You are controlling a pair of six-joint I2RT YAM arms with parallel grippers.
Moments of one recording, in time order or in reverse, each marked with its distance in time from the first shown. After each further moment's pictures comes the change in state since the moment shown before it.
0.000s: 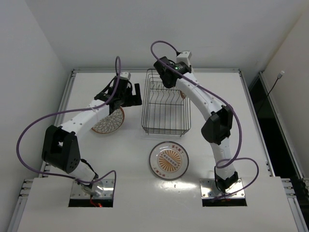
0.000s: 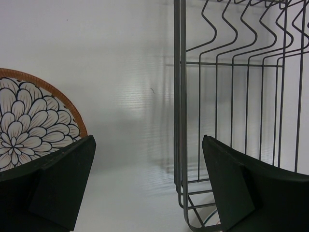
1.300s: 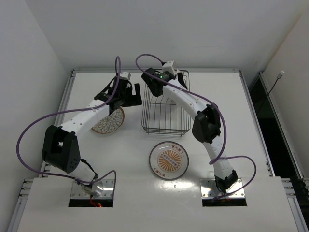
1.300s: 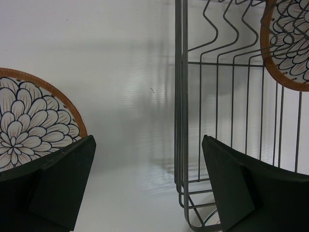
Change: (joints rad) left arm 0.000 0.000 0.000 0.000 0.000 -0.003; right arm 0.085 0.139 -0.009 0.068 0.032 -0.011
